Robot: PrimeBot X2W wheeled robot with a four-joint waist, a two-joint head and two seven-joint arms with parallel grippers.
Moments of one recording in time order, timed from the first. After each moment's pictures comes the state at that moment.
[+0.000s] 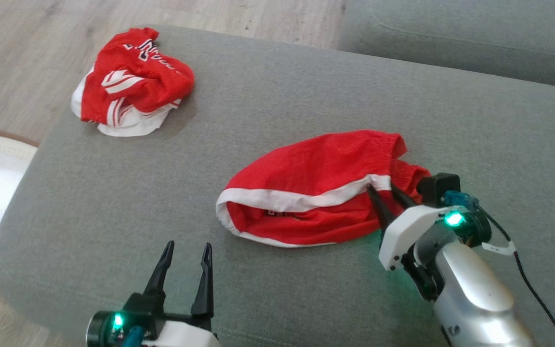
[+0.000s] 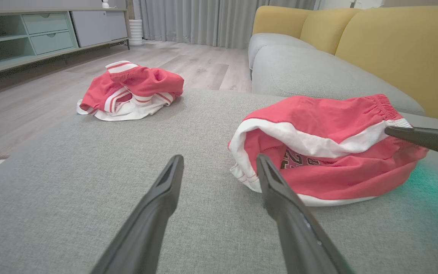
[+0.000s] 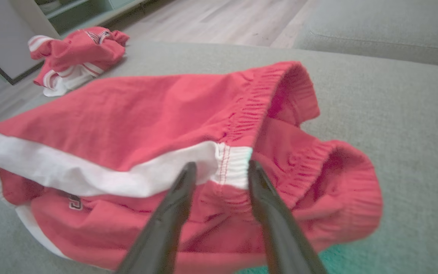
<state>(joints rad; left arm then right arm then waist) -0.05 0.29 -0.65 0.16 -0.52 0.32 -0.24 -0.41 -0.05 0.28 0.72 0.25 0.12 0.04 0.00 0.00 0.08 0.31</state>
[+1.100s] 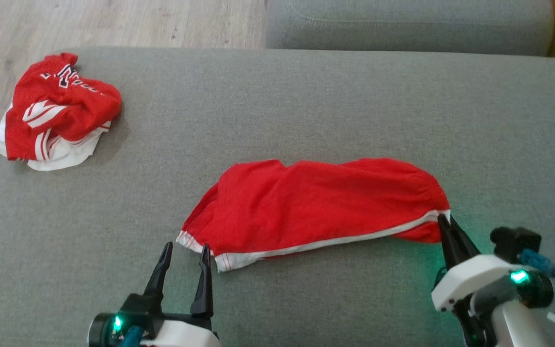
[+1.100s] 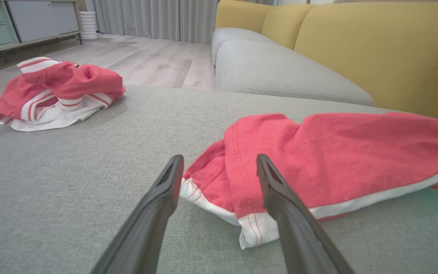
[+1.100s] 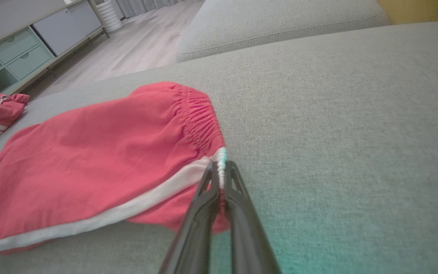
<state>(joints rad) -0.03 0.24 -0.58 0.19 -0.50 0.27 -0.25 -0.10 -0.05 0.01 0.40 0.24 0.12 0.02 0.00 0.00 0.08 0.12</state>
